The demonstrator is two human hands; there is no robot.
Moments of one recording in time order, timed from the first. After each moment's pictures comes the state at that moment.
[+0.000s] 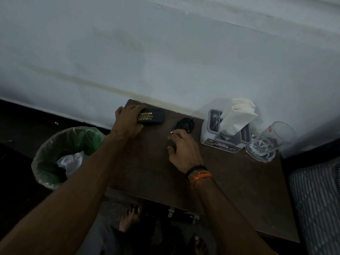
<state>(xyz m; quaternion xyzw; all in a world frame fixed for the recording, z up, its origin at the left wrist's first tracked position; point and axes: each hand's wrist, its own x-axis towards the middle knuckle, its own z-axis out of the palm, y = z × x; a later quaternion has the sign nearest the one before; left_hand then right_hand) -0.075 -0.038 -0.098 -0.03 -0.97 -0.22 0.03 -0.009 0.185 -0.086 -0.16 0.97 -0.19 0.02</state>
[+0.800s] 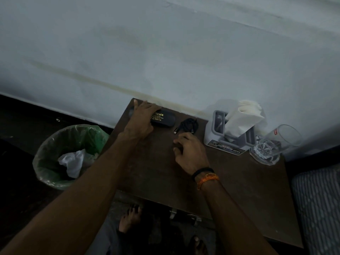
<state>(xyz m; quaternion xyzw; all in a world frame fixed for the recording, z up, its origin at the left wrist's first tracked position) -0.087 -0.019 -0.101 -0.10 -0.95 -0.28 0.03 -0.011 0.191 -0.088 -0.15 0.97 -0.18 0.03</state>
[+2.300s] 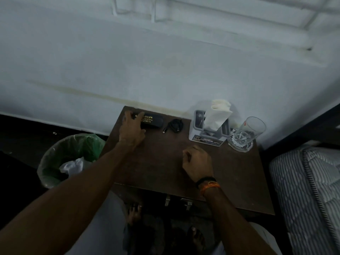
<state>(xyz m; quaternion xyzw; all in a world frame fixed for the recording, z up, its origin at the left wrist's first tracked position) -0.049 -0.005 -0.093 0.04 -0.97 -0.24 0.03 0.055 0.237 -0.066 -0.05 0.98 -0.20 -0.05</state>
